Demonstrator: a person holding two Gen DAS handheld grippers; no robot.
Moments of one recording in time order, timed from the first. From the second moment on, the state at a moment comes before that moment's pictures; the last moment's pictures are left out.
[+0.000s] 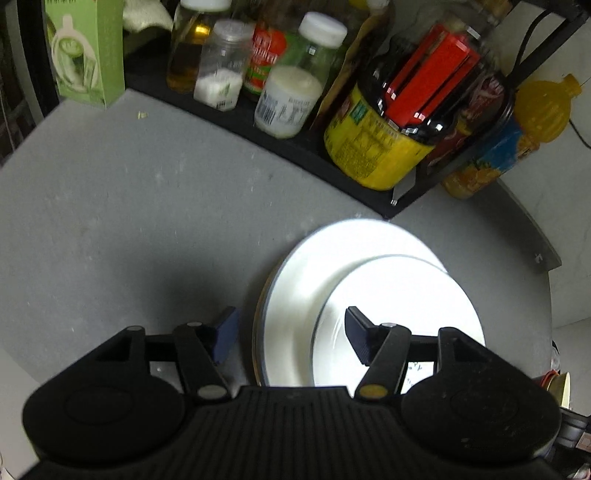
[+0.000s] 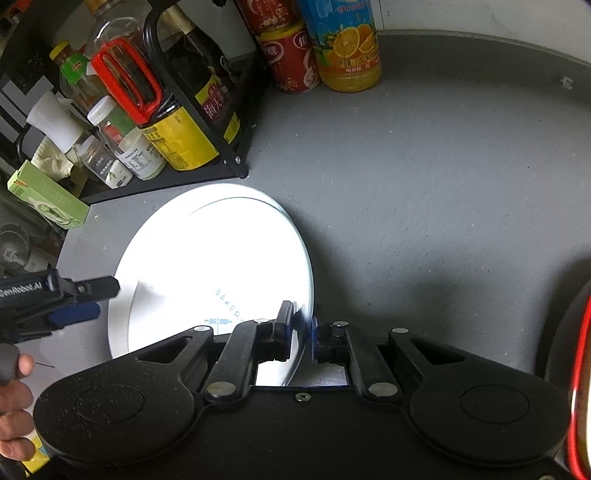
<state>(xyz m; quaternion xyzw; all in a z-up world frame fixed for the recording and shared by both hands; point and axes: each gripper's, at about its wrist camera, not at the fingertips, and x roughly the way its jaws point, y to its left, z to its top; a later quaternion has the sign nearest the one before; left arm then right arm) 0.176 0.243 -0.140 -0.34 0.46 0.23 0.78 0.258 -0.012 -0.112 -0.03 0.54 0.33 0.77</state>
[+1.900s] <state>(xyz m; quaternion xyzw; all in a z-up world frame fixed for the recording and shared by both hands) 0.197 0.192 -0.073 -0.28 0.45 0.14 0.83 0.232 -0.065 -0.045 0.00 0.47 0.30 0.83</state>
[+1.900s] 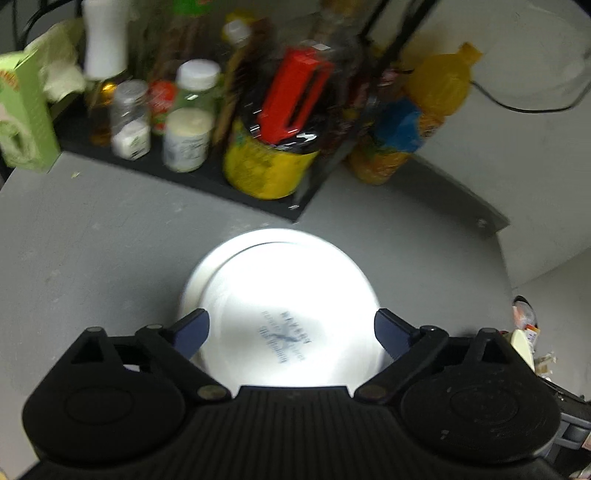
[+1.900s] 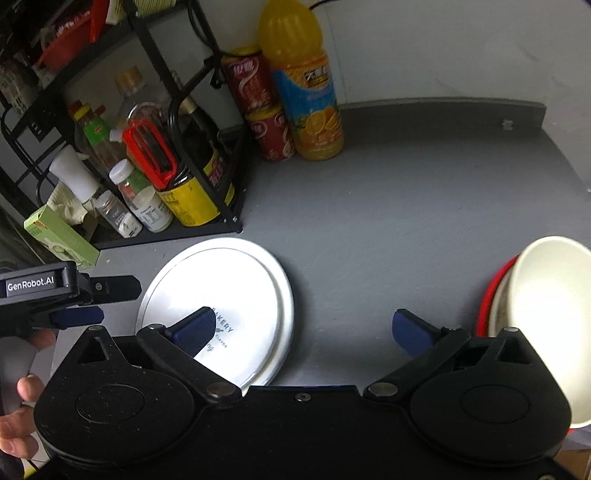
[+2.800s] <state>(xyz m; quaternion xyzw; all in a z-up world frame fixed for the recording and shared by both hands) 0.259 0.031 -0.020 -0.22 0.45 0.05 0.87 0.241 -0.223 0.005 0.02 0.42 0.27 0.87</state>
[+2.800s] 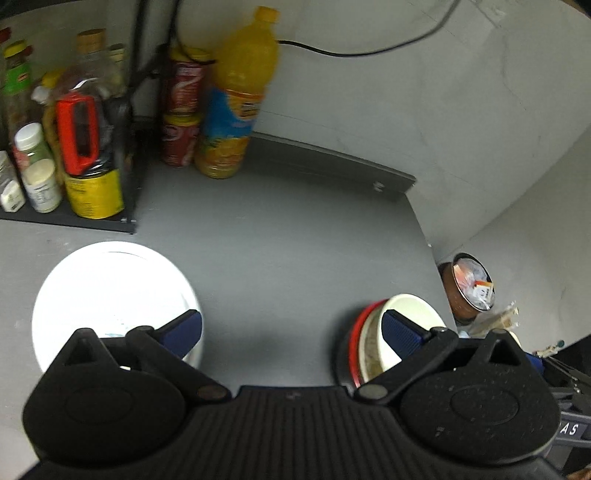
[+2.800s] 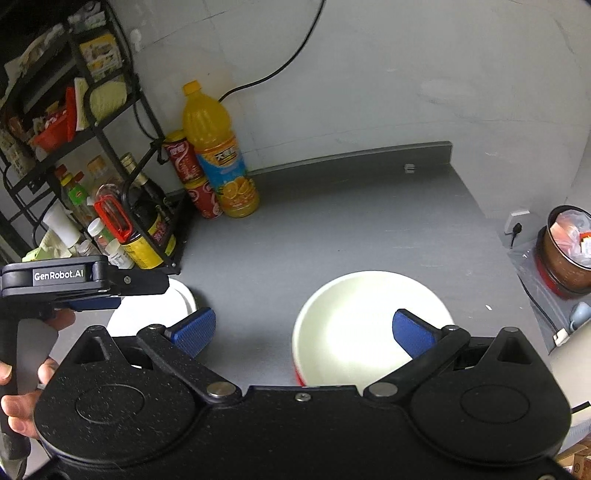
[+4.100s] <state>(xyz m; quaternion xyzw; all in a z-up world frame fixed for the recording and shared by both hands) 0.321 -0.066 -0.124 -0.29 0.55 0.08 0.78 0.309 -0.324 -0.111 0.14 0.54 0.24 0.80</state>
